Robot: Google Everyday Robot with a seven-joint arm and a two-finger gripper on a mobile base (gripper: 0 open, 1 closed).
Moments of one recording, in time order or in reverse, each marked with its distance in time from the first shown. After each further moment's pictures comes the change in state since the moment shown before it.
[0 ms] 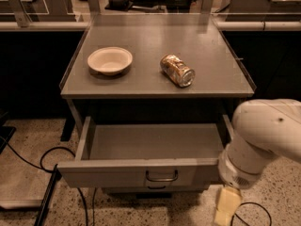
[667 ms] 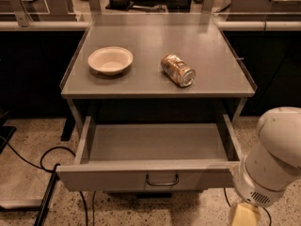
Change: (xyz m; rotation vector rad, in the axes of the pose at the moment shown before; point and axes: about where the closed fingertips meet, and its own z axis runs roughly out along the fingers) arm 0.032 0.045 -0.024 -0.013 -0.016 0.030
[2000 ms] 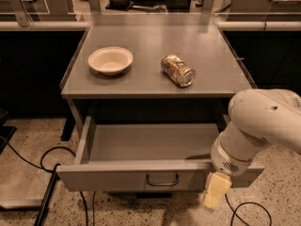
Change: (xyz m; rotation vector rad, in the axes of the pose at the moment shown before) arm -0.053 -0.062 0.012 0.050 -0.043 -0.002
